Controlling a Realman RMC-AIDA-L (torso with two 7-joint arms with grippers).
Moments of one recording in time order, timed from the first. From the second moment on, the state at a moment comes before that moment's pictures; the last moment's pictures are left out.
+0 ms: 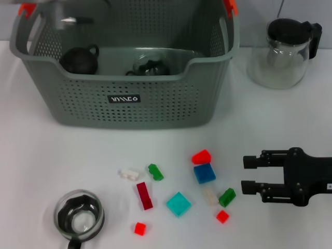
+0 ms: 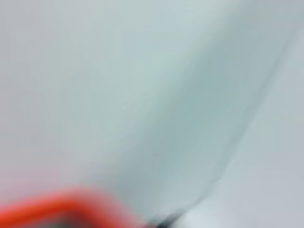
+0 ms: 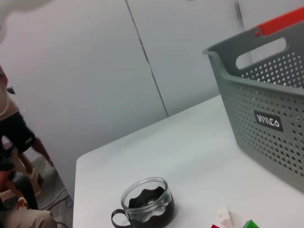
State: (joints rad) left arm -0.82 -2.10 0.77 1.05 1.95 1.36 -2.15; right arm 0.46 2.05 -0.77 -0.67 -2.00 -1.77 1.39
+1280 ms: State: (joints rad) left arm -0.48 -2.17 0.99 1.53 2.74 1.93 -2.07; right arm 0.46 2.04 -0.75 -0.66 -2.01 -1.77 1.40
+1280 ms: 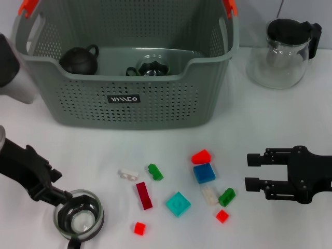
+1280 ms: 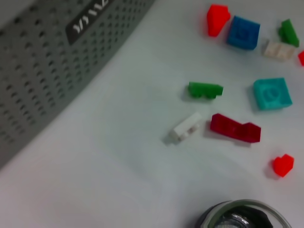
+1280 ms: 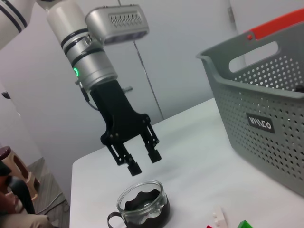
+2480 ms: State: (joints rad) left arm -0.53 -2.17 1.10 1.29 2.81 1.76 -2.14; right arm 0.45 2.04 -0.75 -0.66 -2.01 -1.77 1.39
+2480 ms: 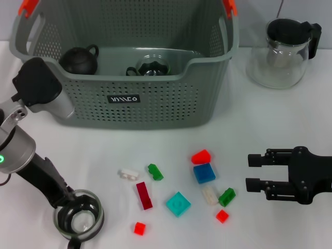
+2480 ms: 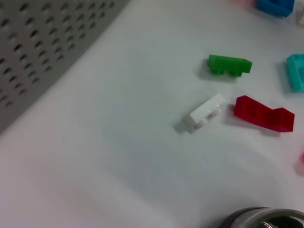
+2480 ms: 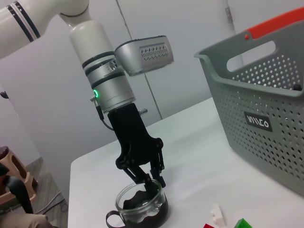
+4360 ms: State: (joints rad) left arm -1.03 -2.06 1.08 0.86 2.71 1.12 -2.52; right arm 0.46 2.05 -0.75 -0.65 -2.00 -1.77 1.37
